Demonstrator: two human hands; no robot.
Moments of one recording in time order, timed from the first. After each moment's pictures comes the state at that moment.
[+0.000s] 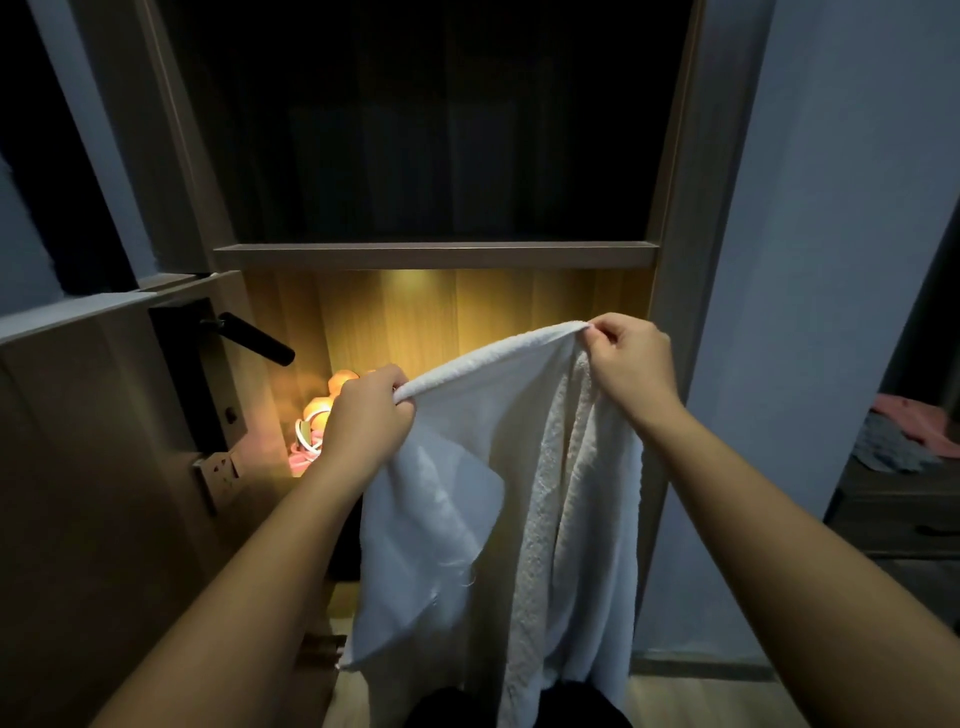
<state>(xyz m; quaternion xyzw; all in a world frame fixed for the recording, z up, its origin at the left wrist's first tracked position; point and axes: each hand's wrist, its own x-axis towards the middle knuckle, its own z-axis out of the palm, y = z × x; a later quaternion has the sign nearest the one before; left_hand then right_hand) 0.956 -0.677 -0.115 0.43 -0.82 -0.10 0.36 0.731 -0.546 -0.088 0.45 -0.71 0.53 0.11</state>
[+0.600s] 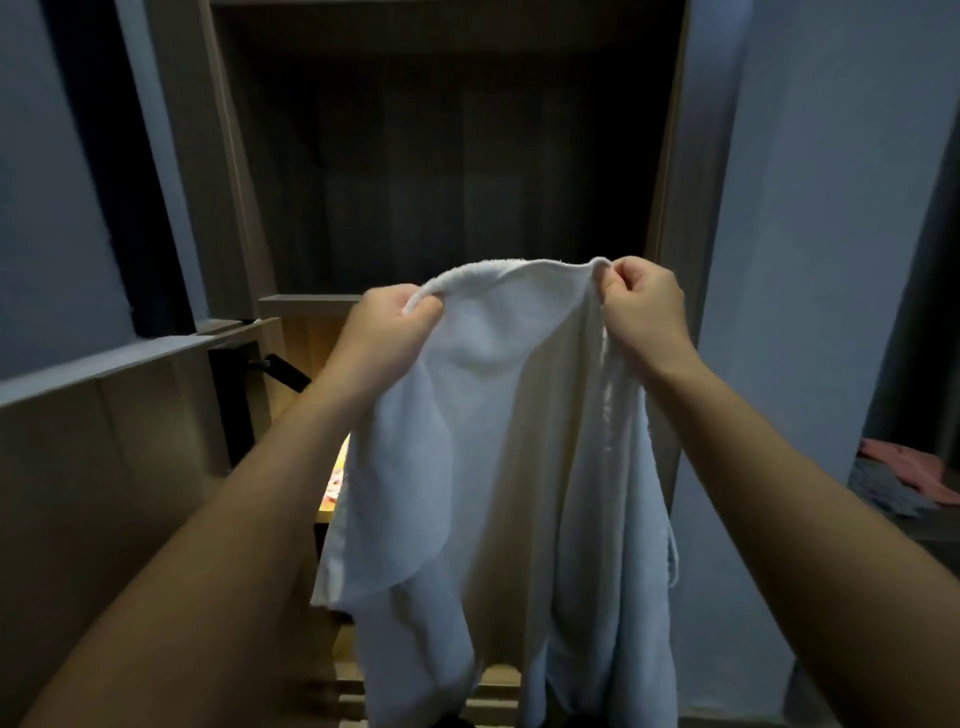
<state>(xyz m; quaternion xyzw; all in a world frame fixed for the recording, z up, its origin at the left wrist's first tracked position) 0.988 -0.614 0.006 0.26 -0.80 -0.25 0.49 0.777 -0.506 0.013 0.47 -0.62 0.61 0.13</state>
